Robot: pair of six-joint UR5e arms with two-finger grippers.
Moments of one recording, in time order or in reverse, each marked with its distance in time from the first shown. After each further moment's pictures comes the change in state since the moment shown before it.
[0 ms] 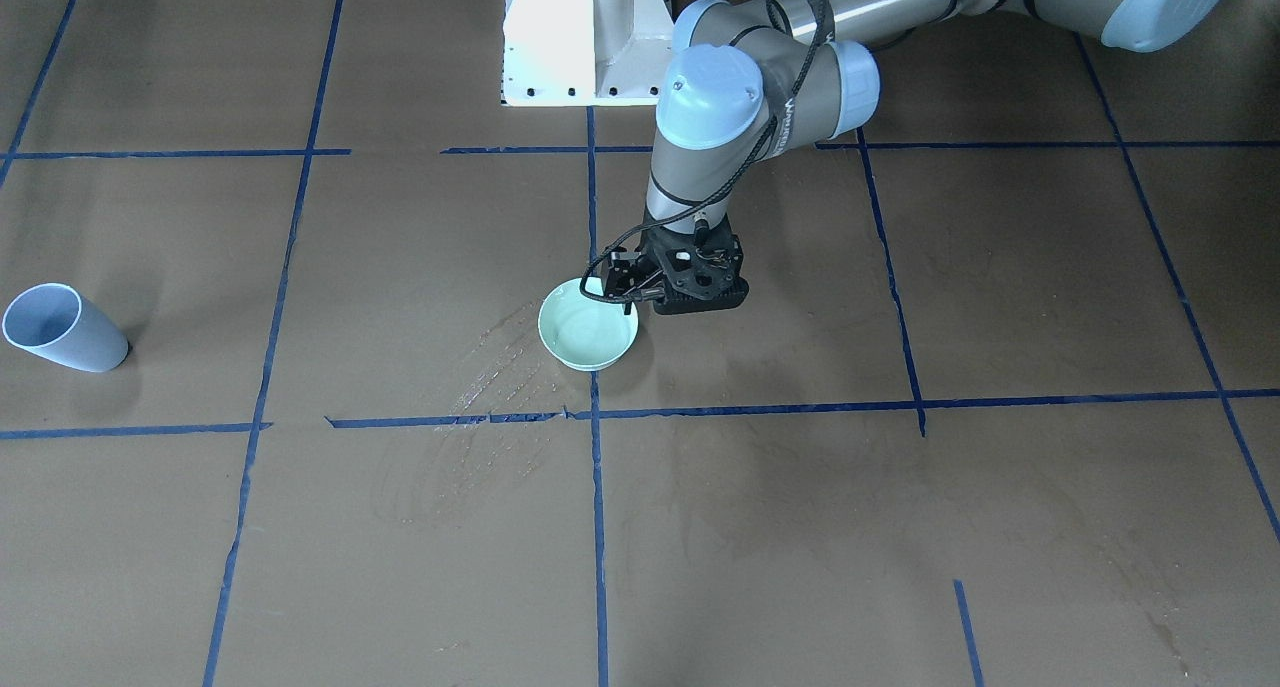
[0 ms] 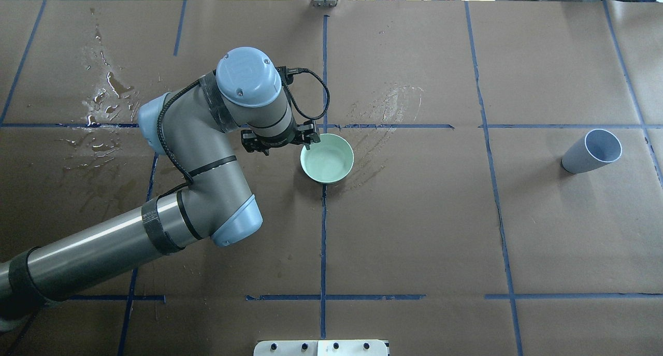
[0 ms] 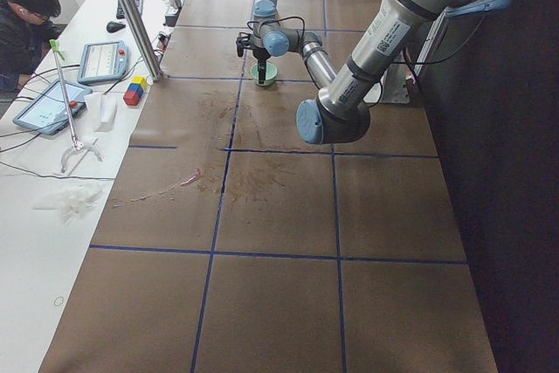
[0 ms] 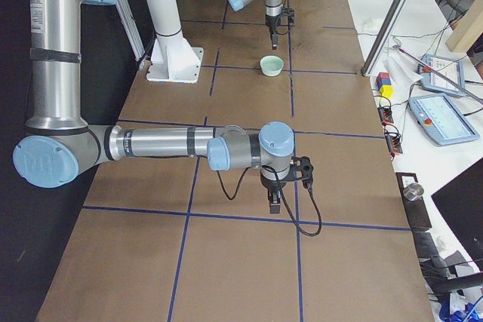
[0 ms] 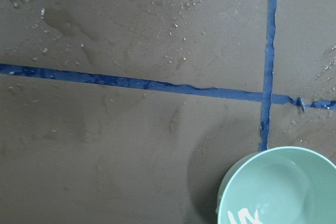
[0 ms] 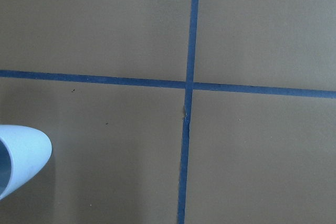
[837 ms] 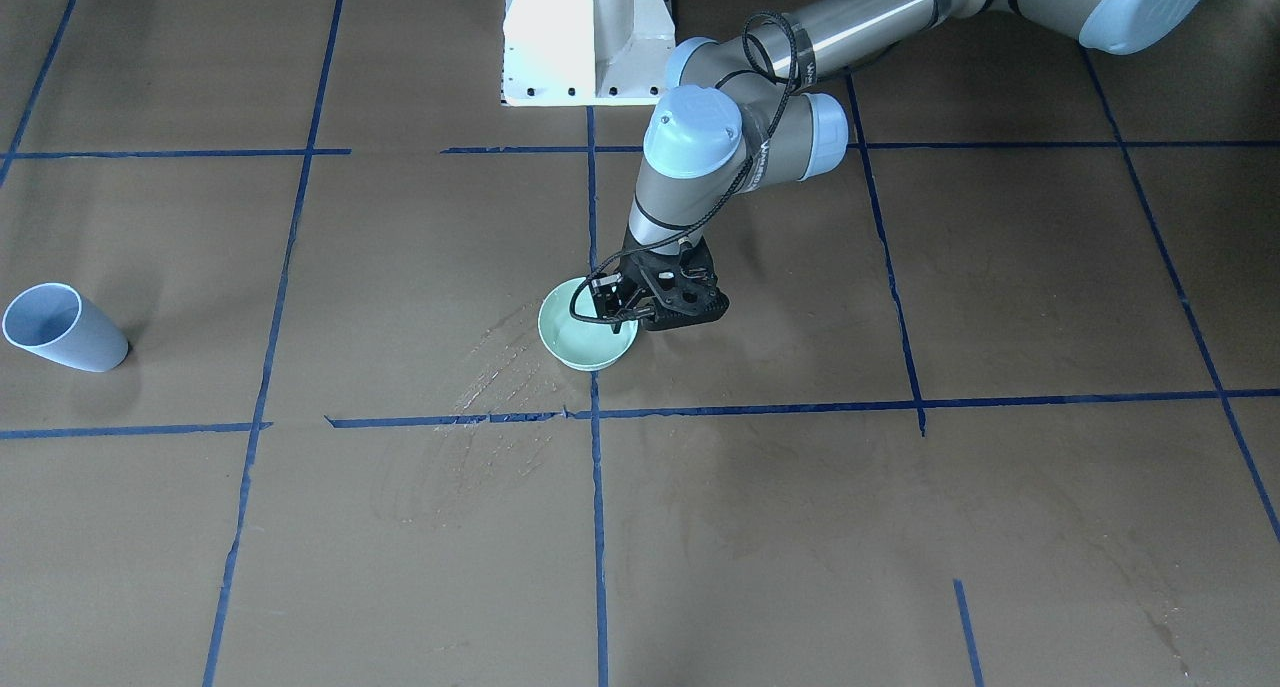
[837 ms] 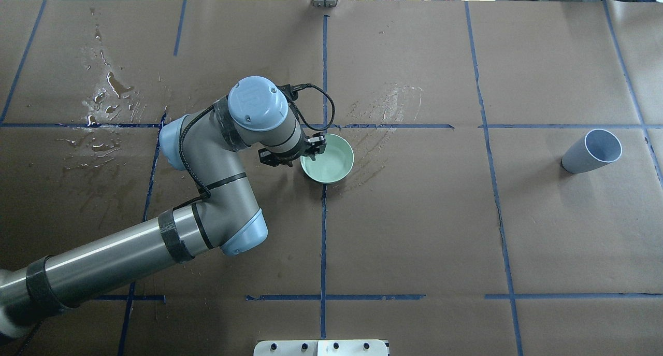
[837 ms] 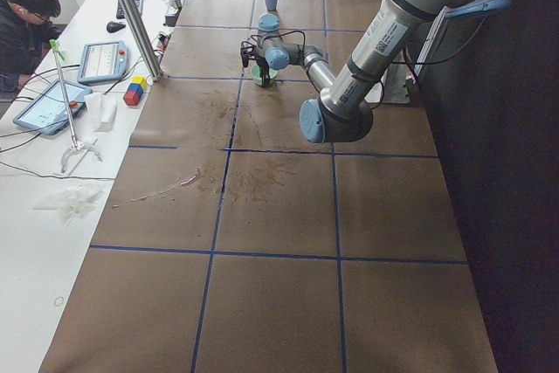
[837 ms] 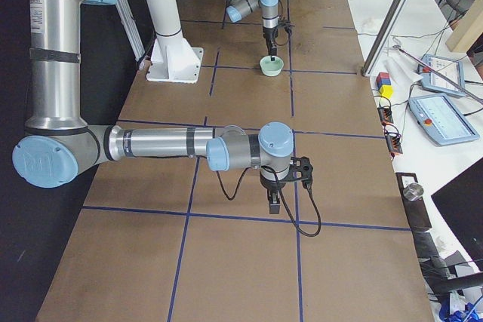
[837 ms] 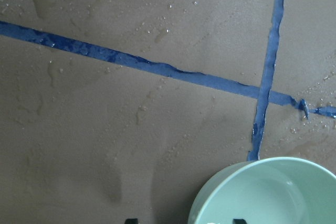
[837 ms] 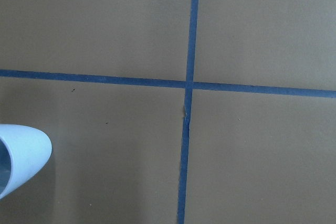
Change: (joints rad) left arm 0.038 0.000 0.105 -0.188 0.013 -0.146; right arm 0.001 -0.002 0.001 0.002 0.001 -0.001
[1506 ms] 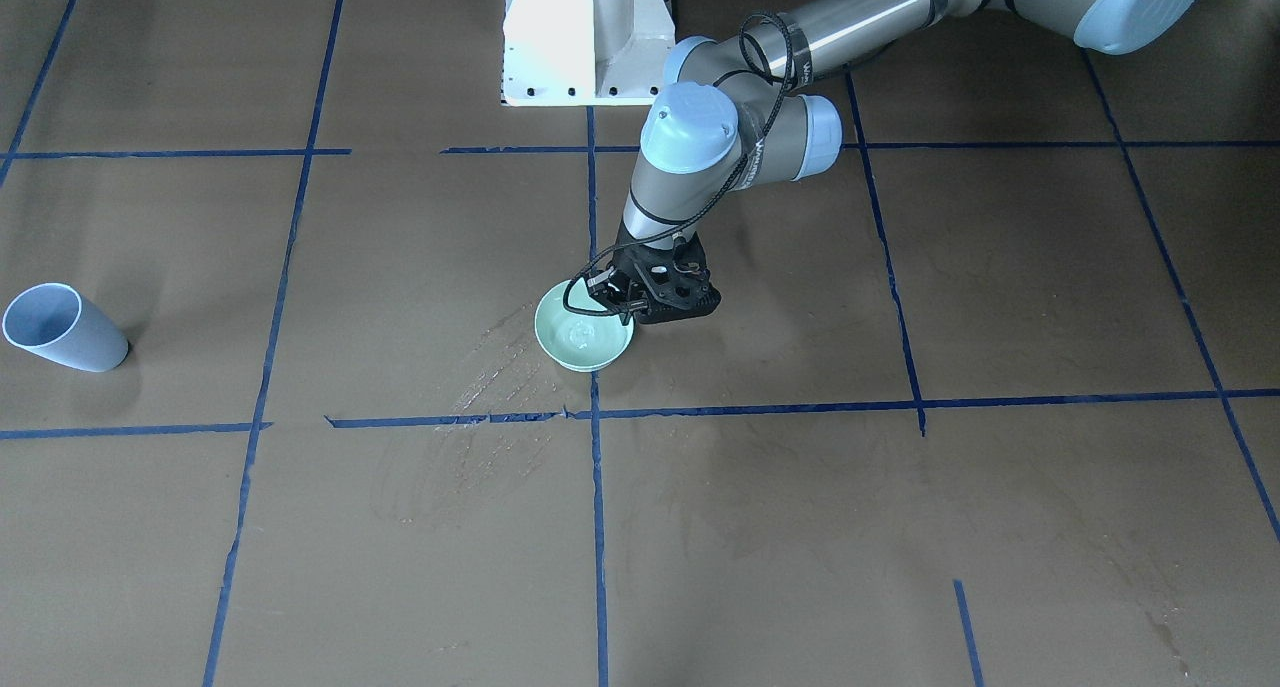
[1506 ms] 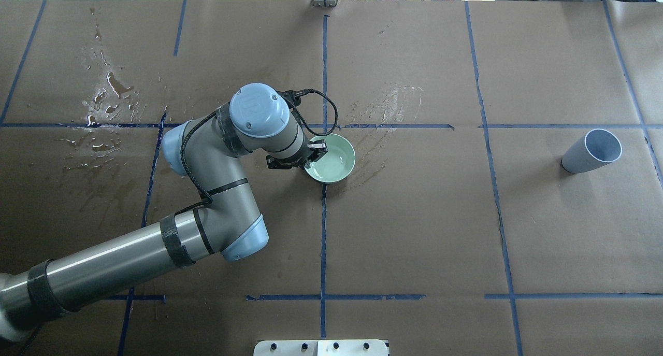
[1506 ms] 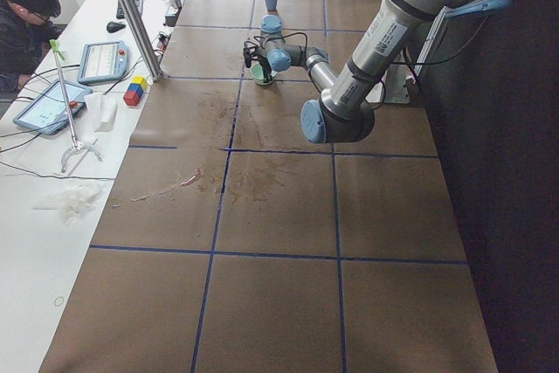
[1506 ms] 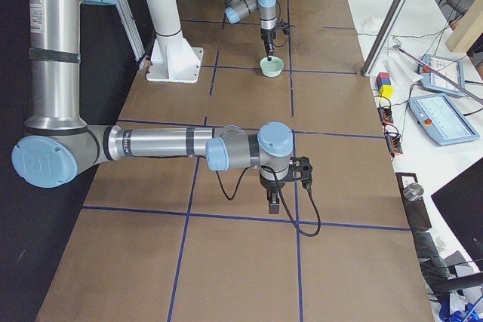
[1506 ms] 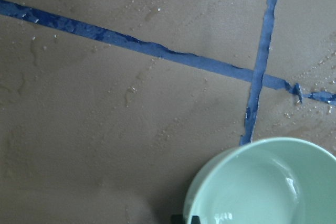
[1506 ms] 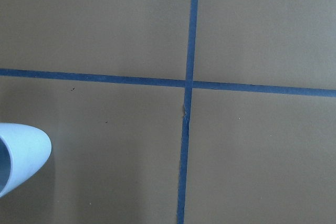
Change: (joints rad) left arm 0.013 0.006 0.001 -0.045 -0.002 -0.008; right arm 0.000 -0.003 0.003 0.000 -0.001 0.000
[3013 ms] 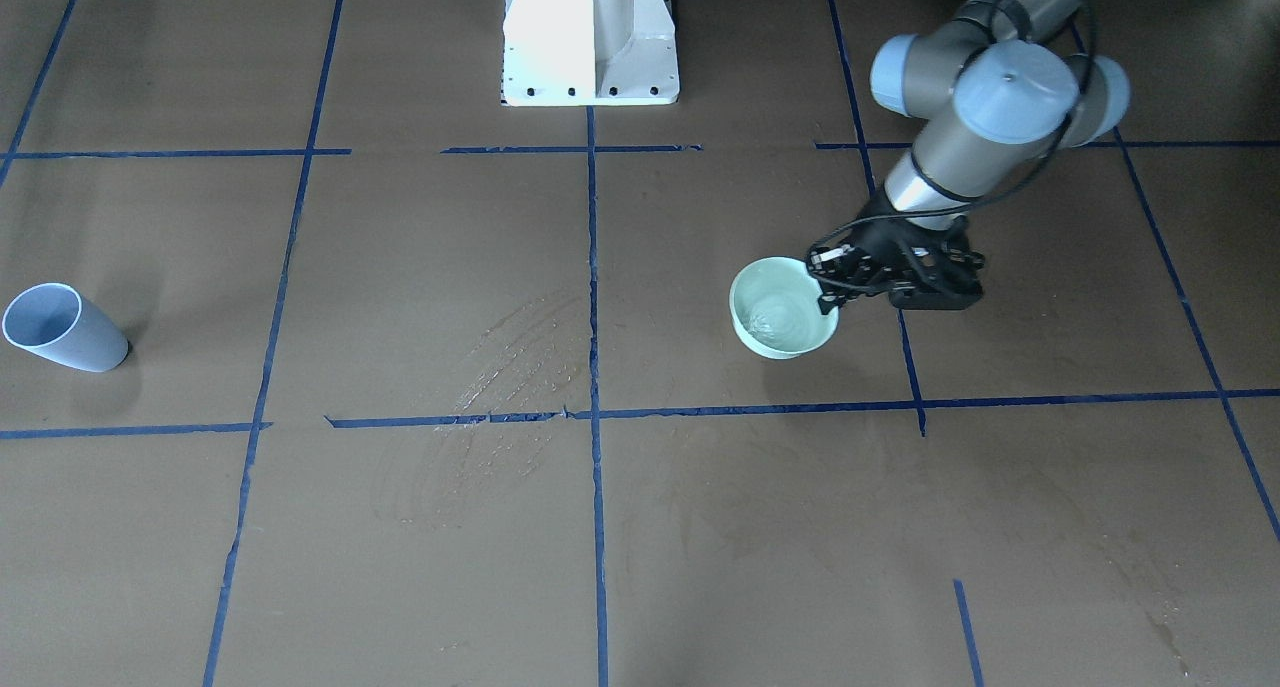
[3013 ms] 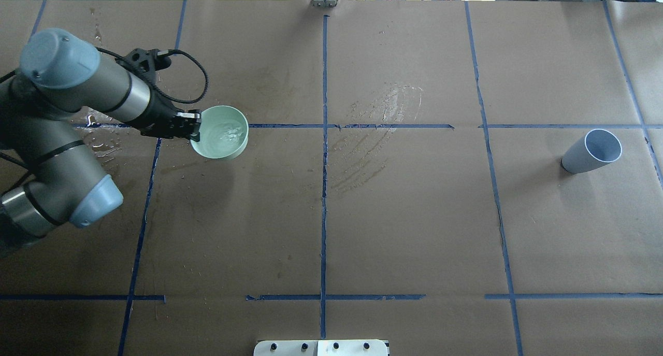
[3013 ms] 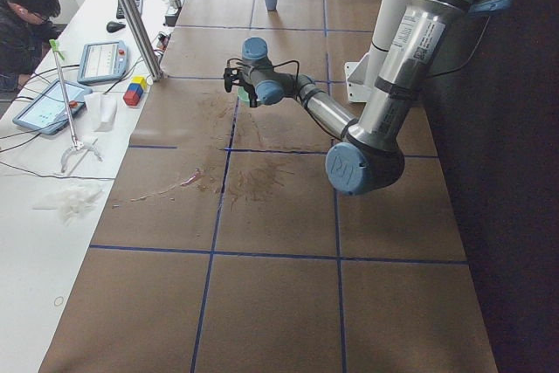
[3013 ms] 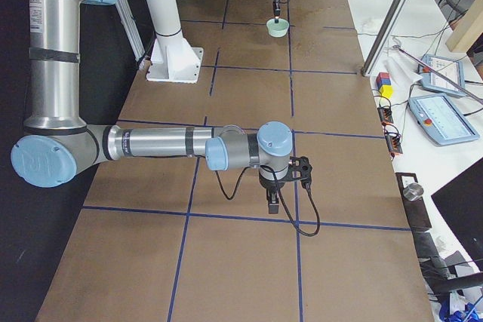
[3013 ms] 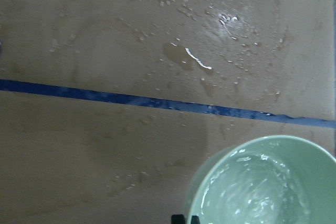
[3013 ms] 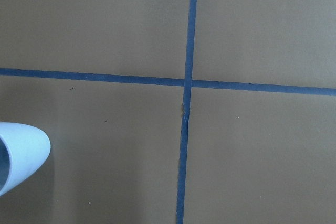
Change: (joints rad) left arm -0.314 0.469 -0.318 -0.113 -0.295 0.346; right arm -0.001 -0.003 0.002 0.000 -0.003 0.003
